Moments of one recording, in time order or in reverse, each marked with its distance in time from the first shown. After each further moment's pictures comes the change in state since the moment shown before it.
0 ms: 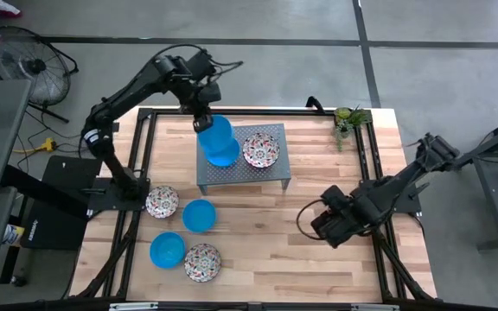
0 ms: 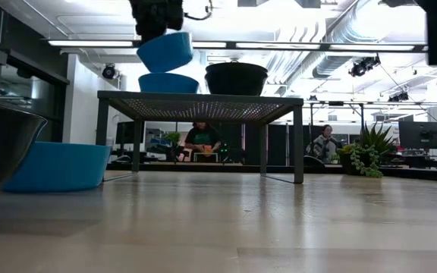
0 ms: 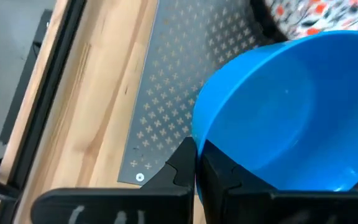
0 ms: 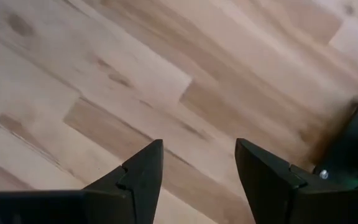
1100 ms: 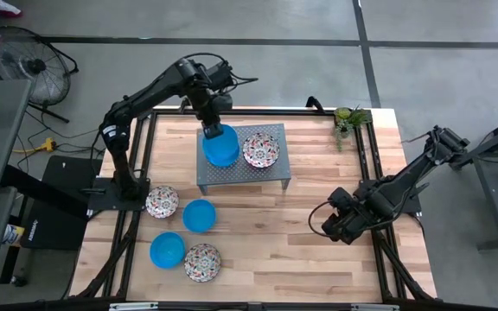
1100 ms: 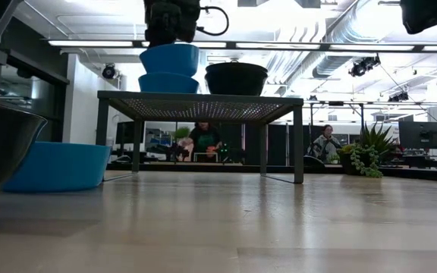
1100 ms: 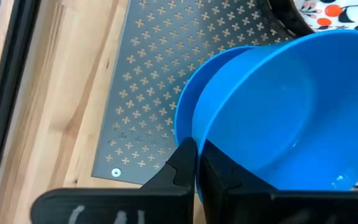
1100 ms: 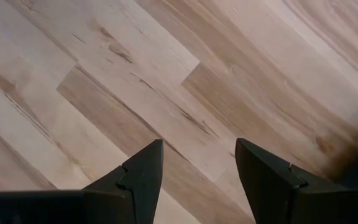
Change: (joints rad) left arm -0.085 0.146 0.111 -0.123 -0.043 -0.092; right arm 0.049 -0.181 -0.253 0.202 -0.026 -0.087
